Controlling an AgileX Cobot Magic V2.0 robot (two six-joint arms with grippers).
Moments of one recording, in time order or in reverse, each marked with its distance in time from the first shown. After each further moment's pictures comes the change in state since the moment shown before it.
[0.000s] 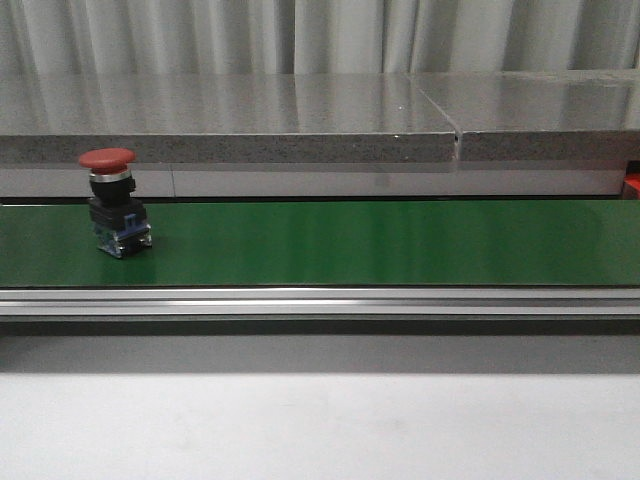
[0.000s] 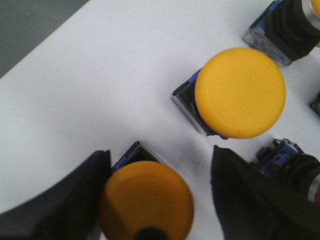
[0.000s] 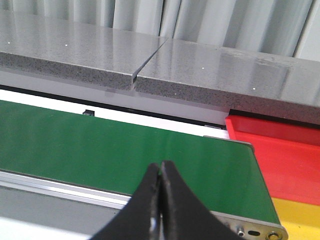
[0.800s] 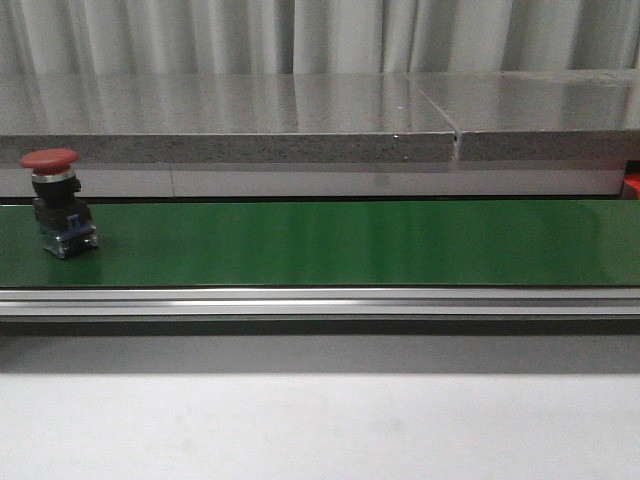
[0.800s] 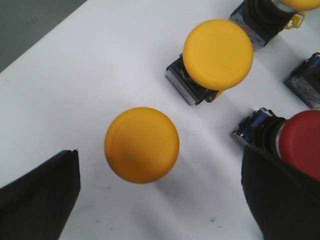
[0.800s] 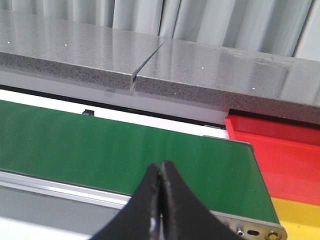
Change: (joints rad) left arm 0.000 -0.143 0.077 -0.008 0.029 0.002; right arm 0.000 0.000 0.000 0.000 0.000 0.000
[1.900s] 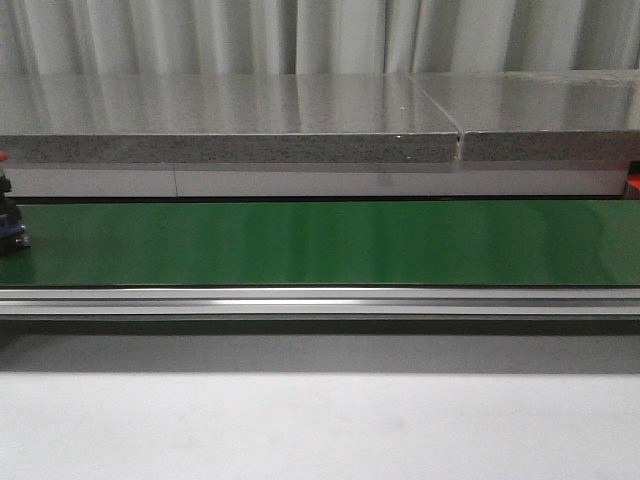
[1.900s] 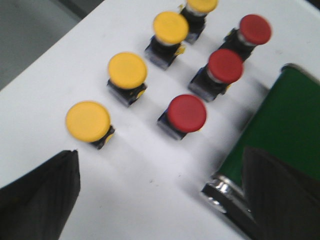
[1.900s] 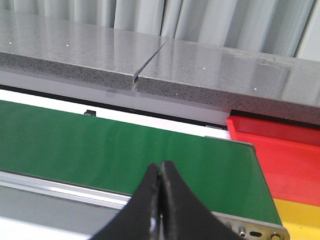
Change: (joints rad) left arm -0.060 -0.343 0.010 -0.081 0.181 0.047; right arm 0.000 0.000 0.000 0.000 0.000 0.000
